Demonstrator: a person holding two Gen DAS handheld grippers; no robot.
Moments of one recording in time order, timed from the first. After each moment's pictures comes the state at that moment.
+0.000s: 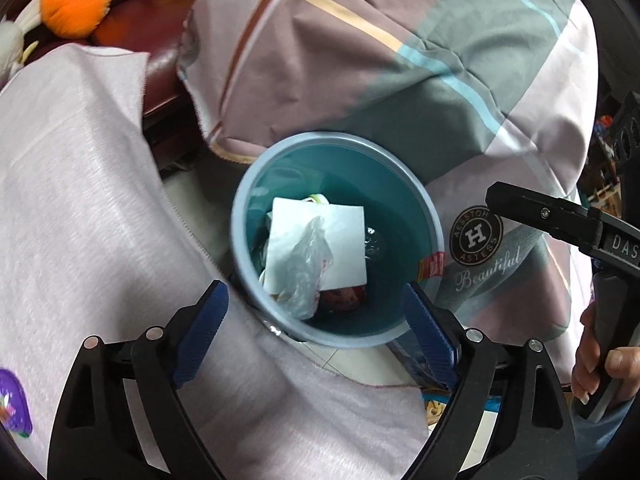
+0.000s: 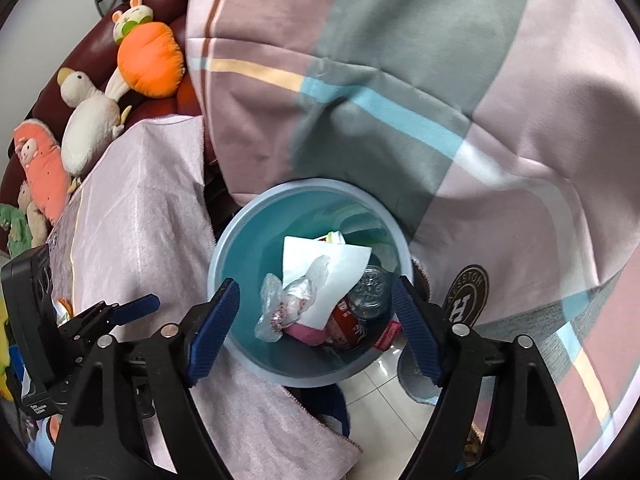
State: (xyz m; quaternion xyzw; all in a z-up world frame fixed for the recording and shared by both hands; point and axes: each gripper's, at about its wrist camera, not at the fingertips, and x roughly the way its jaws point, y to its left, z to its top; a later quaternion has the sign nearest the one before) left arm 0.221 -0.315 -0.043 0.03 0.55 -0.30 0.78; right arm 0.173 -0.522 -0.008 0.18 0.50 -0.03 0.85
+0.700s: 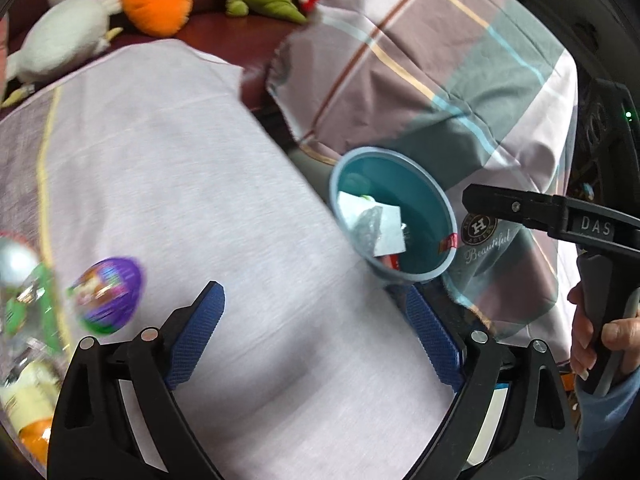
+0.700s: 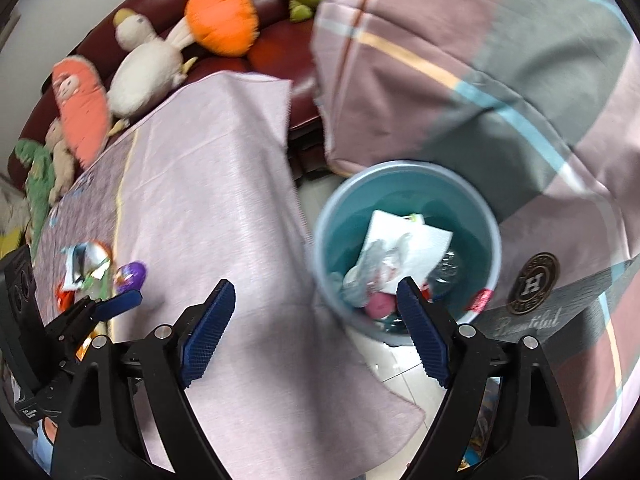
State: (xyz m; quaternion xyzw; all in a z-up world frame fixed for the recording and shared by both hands) left arm 0.158 -0.175 0.010 -0.01 0.51 -0.25 0.82; right arm 0.160 -0.391 0.029 0.12 0.52 0.04 0.85
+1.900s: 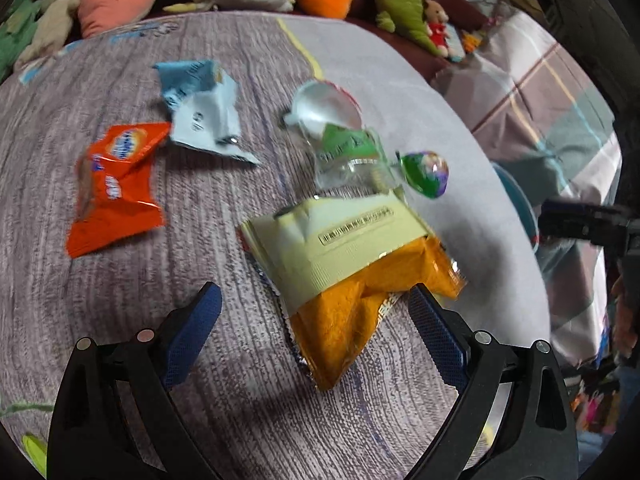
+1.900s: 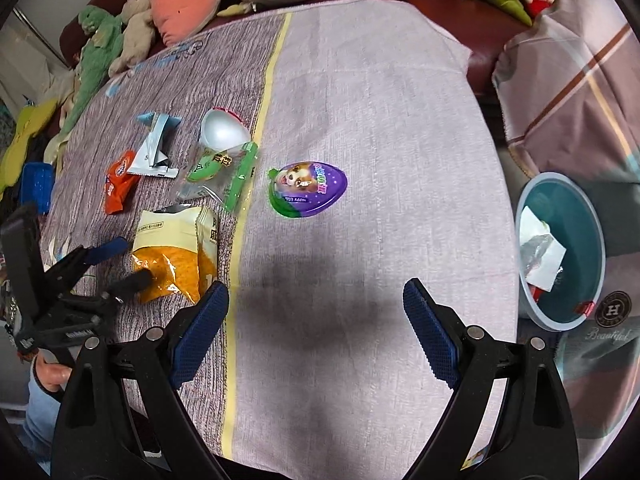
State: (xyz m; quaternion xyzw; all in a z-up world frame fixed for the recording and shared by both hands) left arm 0.086 0.087 -0.032 -0.08 0.51 -0.12 0.84; right arm 0.136 -0.153 0.018 -0.01 0.58 0.16 0.80
